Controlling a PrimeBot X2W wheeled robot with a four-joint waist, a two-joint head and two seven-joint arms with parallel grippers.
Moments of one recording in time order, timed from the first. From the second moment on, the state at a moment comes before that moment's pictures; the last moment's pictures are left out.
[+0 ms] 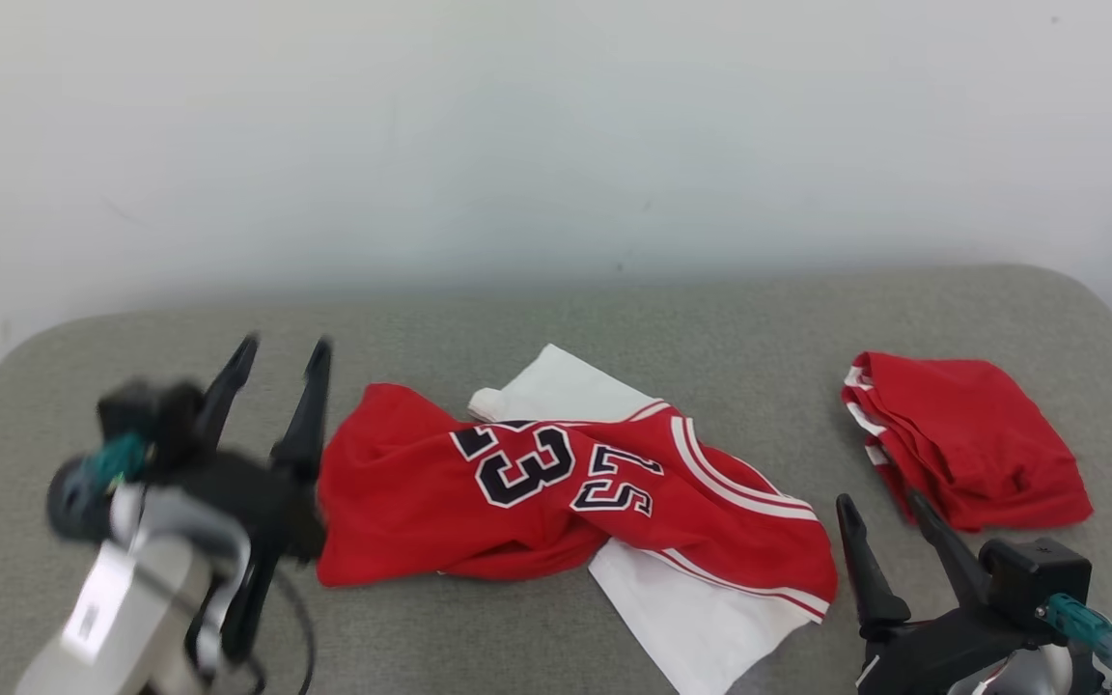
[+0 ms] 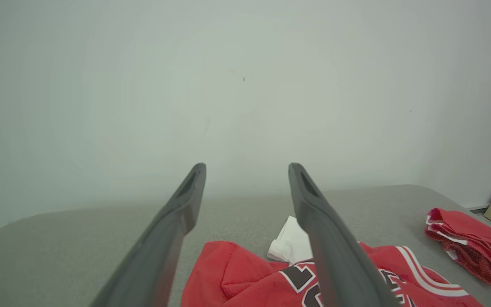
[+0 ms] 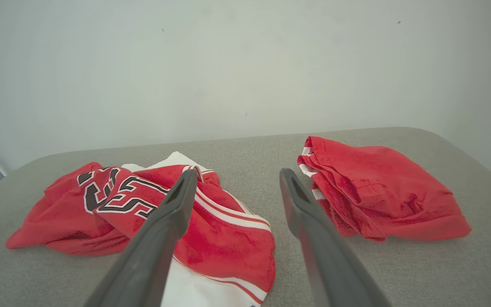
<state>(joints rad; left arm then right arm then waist) -0.62 0.33 -0.69 0.49 -0.70 0.11 -0.19 0.04 -0.17 0.14 0.00 0.37 -0.10 0.00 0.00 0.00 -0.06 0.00</state>
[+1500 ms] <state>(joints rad) 0.10 0.28 -0.30 -0.02 -0.44 0.12 -0.12 0.07 -0.12 0.10 0.04 0.38 -0.11 -0.05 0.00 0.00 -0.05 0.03</state>
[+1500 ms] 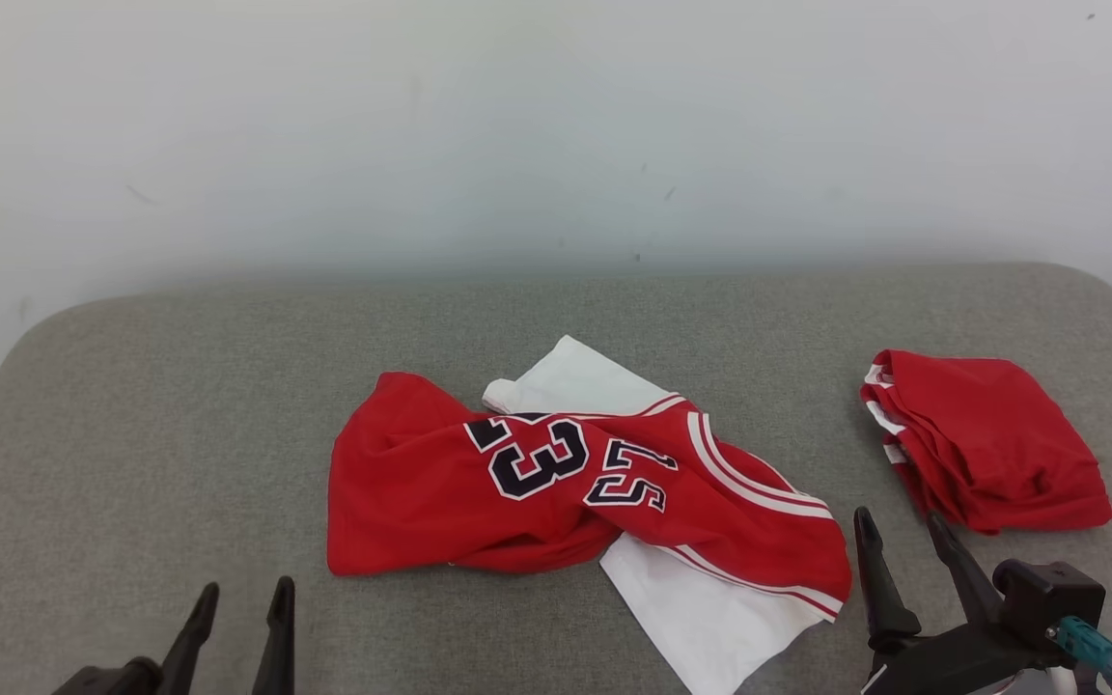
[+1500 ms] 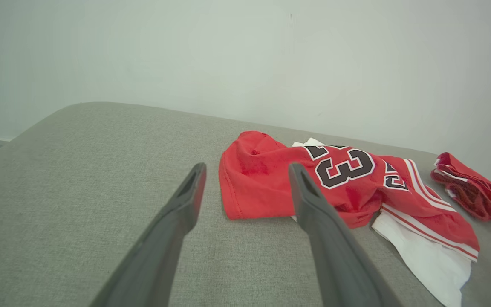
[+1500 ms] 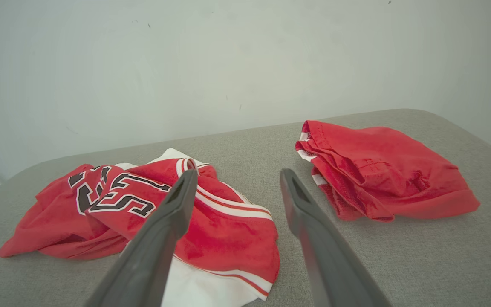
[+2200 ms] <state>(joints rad) -0.11 0.35 -0.43 0.26 -0.39 0.05 0.15 0.03 -0.14 0.13 0.02 0.36 -0.10 -0.03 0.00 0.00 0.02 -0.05</state>
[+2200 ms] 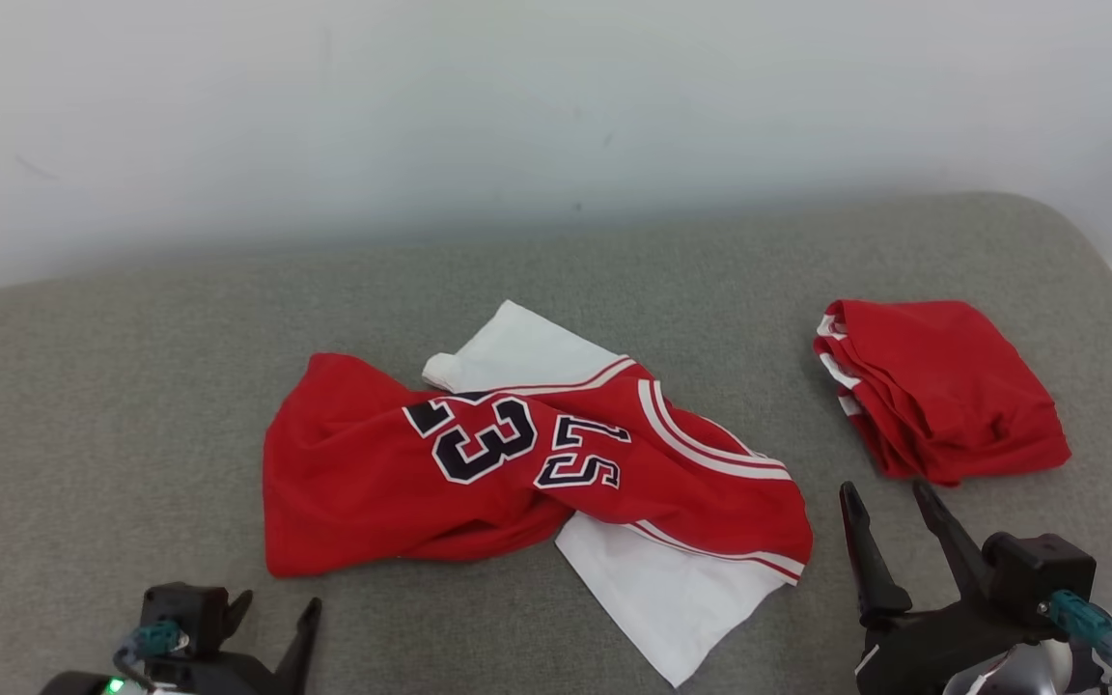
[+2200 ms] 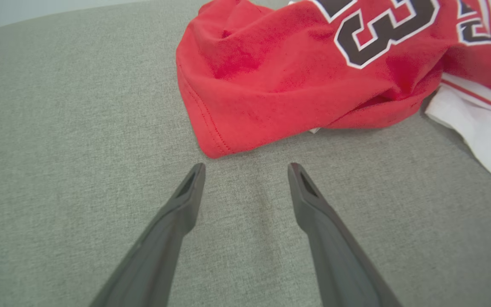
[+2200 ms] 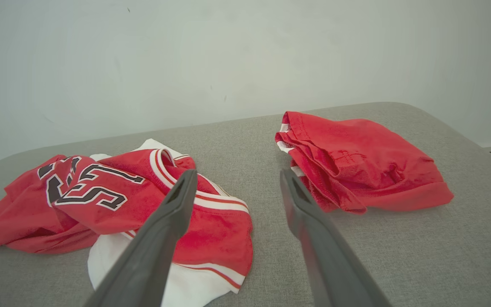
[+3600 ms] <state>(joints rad) -0.50 0.53 -0.64 0.28 -0.13 -0.12 0.41 -0.03 -0.13 0.12 0.03 0.35 -0.10 -0.04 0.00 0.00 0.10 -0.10</state>
